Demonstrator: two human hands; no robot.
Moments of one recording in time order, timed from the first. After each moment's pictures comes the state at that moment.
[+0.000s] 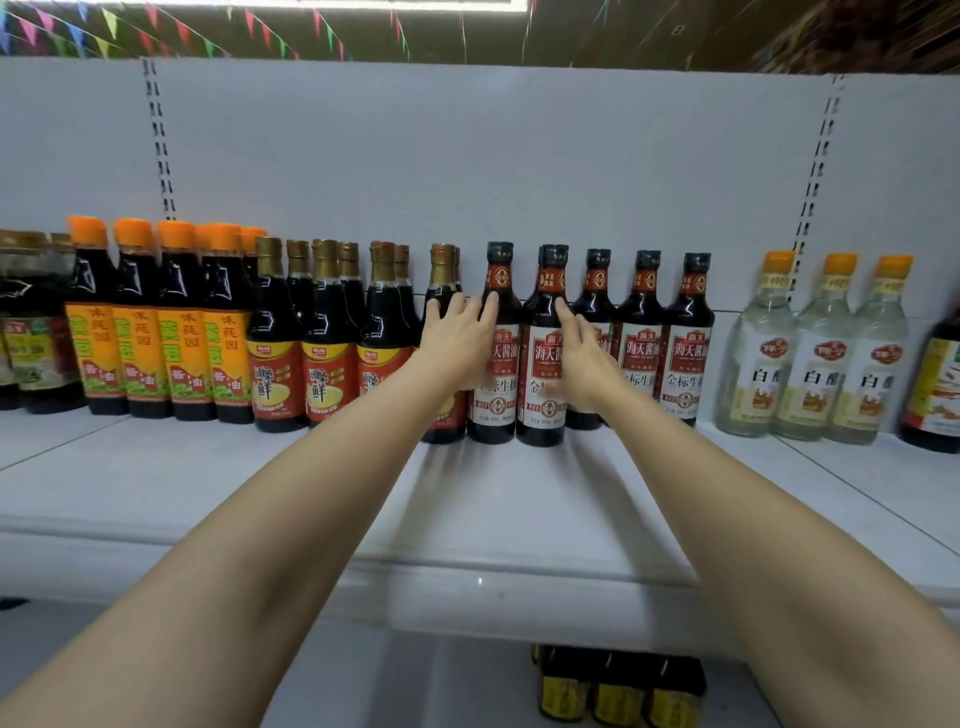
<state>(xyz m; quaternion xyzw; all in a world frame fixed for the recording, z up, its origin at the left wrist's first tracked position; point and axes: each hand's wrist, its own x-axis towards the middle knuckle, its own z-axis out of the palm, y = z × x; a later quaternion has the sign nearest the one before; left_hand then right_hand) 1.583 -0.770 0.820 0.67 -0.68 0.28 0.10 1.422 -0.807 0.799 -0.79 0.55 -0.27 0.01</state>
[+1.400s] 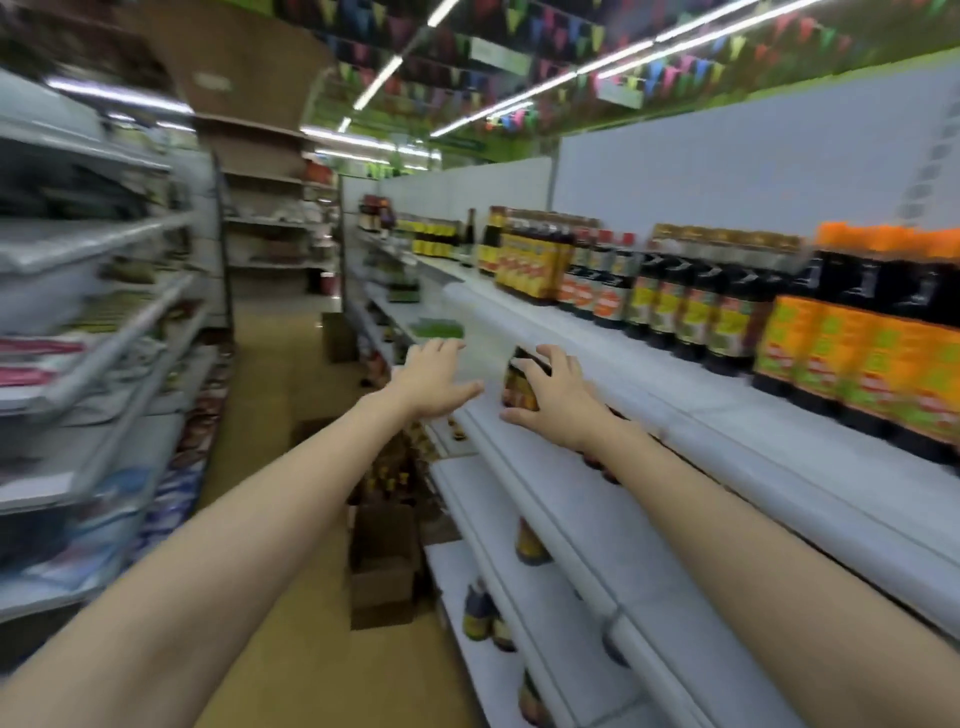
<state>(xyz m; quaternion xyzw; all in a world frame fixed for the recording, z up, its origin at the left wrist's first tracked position) 1.972 -0.236 0.728 0.95 -0.23 0.07 0.21 1.901 -0.405 0.734 -0.99 -0.02 -0.10 0.06</state>
